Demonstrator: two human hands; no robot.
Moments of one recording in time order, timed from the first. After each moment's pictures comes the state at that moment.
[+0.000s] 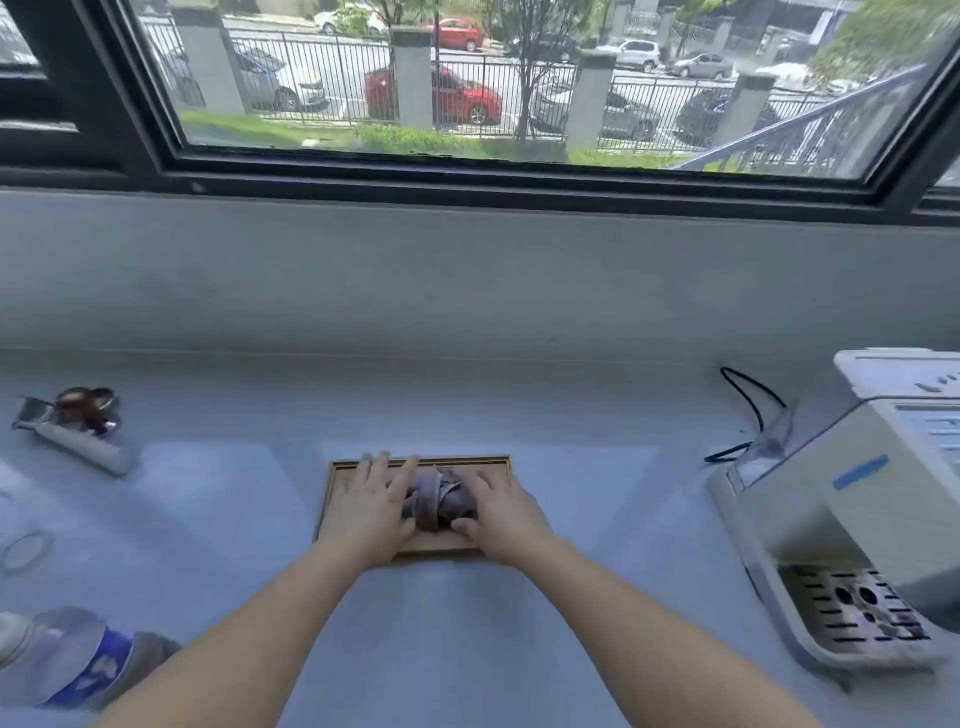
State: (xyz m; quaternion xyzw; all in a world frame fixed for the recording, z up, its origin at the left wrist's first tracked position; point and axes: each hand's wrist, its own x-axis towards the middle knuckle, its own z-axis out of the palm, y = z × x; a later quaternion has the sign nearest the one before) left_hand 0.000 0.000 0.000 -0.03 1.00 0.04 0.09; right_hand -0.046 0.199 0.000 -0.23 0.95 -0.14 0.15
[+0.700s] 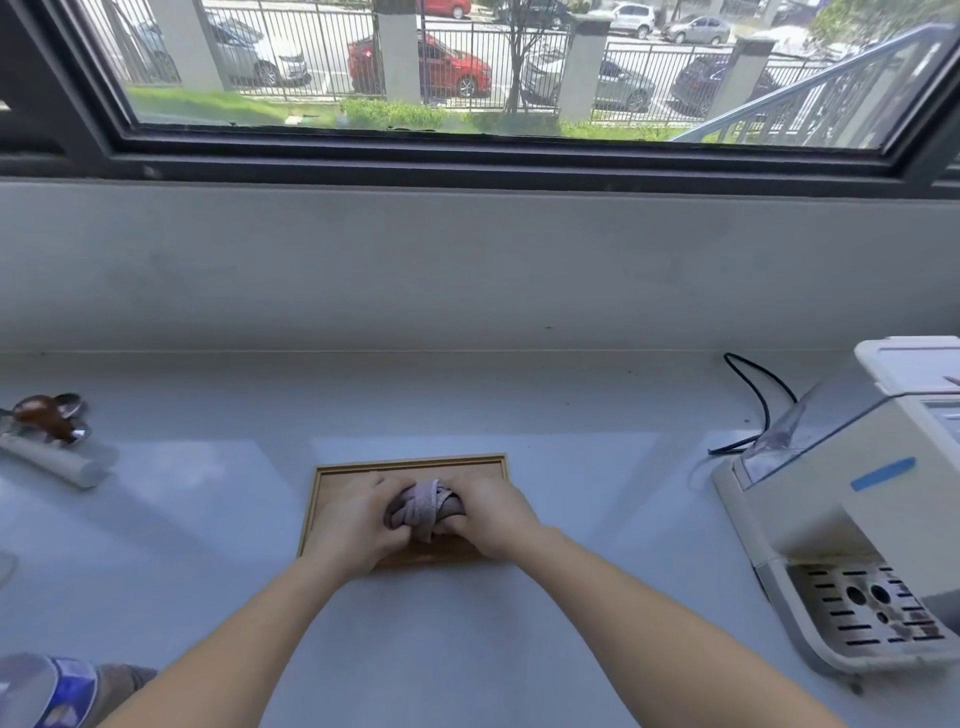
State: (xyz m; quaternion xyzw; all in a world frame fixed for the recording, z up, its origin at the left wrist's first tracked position) left_hand -0.008 -0.005 0.002 0.00 0.97 0.24 0.05; right_hand -0.068 0.189 0.004 -0.25 0.92 -0.23 0.19
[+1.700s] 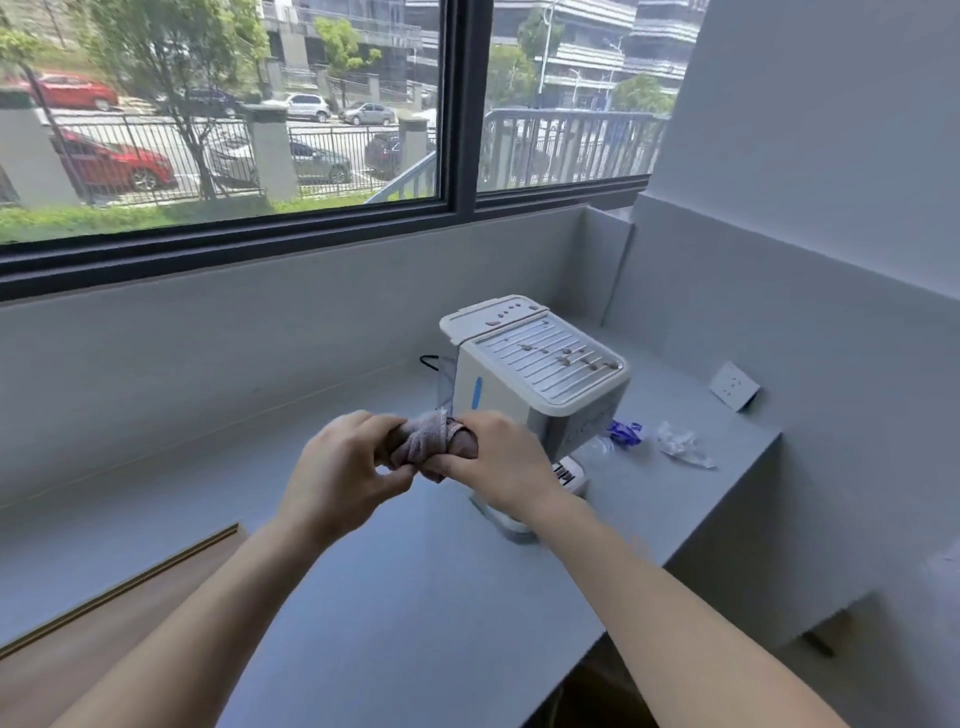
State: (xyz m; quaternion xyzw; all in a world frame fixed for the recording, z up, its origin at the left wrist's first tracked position) left_hand 0.001 0.263 0.167 0.32 0.89 0.32 -0.10; right_hand 0.066 0.453 0.181 0.05 0.95 -0.30 -0.11
